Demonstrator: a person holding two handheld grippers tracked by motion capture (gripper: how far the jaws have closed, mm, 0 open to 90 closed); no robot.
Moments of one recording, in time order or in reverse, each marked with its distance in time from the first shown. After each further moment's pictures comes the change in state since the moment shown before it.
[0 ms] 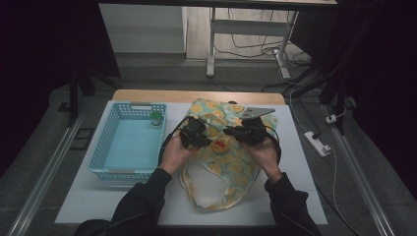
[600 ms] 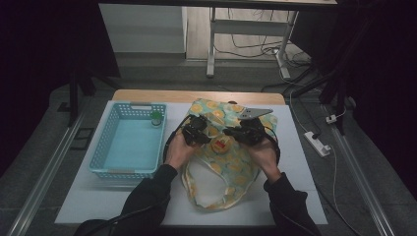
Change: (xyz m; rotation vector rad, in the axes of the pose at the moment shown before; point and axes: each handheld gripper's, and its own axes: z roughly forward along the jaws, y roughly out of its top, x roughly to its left) left arm 0.015 0.007 0.026 0.028 0.031 -0.040; right arm -0.001 -0.003 0.005 0.024 -0.026 -0.006
